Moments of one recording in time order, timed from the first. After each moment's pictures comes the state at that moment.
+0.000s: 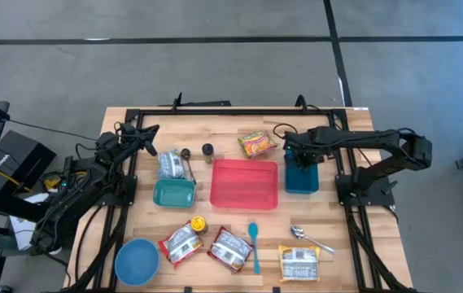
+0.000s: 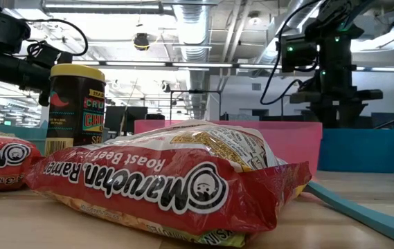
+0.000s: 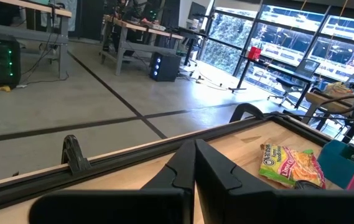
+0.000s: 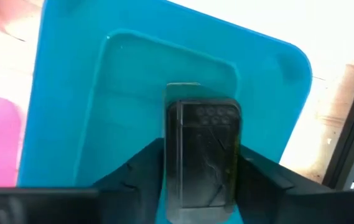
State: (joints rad) left arm 1.06 0.26 0.01 0.20 0.24 -0.25; right arm -0.35 1.37 0.83 -1.01 0.18 0.99
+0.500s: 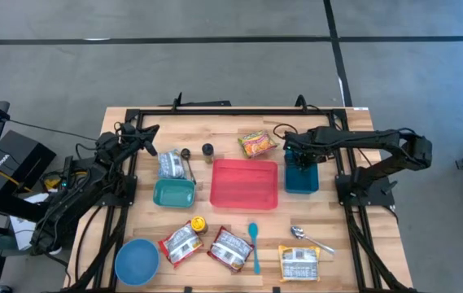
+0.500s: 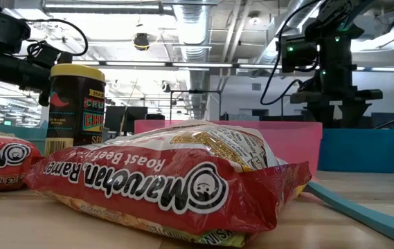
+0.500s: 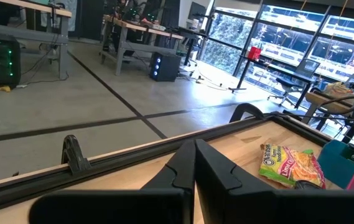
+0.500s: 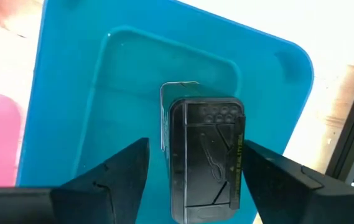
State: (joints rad) left arm 1.06 0.26 0.01 0.20 0.24 -0.25; right arm -0.35 1.37 0.83 -1.02 0.17 0.98
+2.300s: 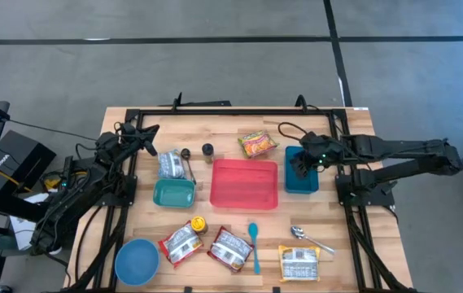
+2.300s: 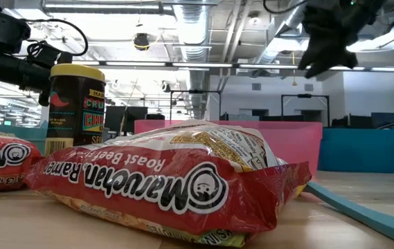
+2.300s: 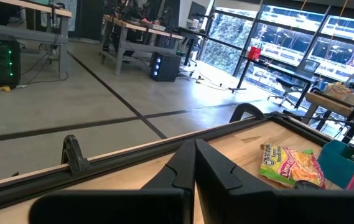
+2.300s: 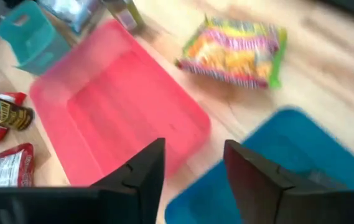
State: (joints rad) left arm 1.06 0.26 0.01 0.20 0.24 -0.25; right arm -0.04 0.93 0.83 -0.74 0.27 0.65
